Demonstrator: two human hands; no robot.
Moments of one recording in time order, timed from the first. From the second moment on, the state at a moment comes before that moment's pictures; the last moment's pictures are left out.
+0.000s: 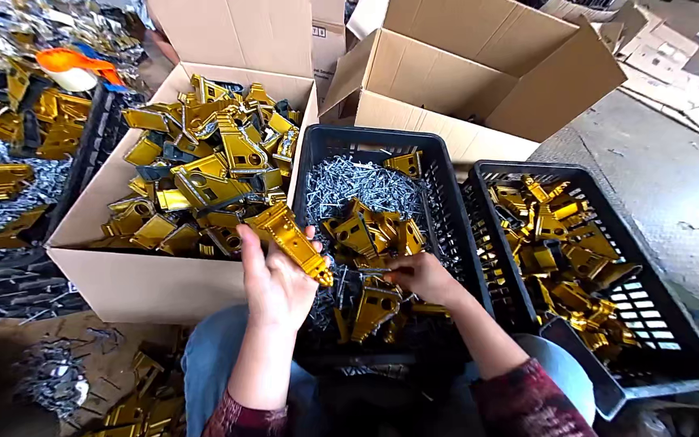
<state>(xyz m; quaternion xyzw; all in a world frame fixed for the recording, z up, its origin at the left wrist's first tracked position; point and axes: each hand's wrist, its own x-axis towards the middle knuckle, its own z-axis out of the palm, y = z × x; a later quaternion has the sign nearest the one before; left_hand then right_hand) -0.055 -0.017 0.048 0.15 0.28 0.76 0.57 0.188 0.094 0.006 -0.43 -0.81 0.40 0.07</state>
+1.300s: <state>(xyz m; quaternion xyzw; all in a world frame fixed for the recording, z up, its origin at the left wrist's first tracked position) 0.004 -0.010 0.002 0.42 0.39 0.59 0.57 0.179 0.043 0.008 -0.11 -0.60 0.67 0.43</state>
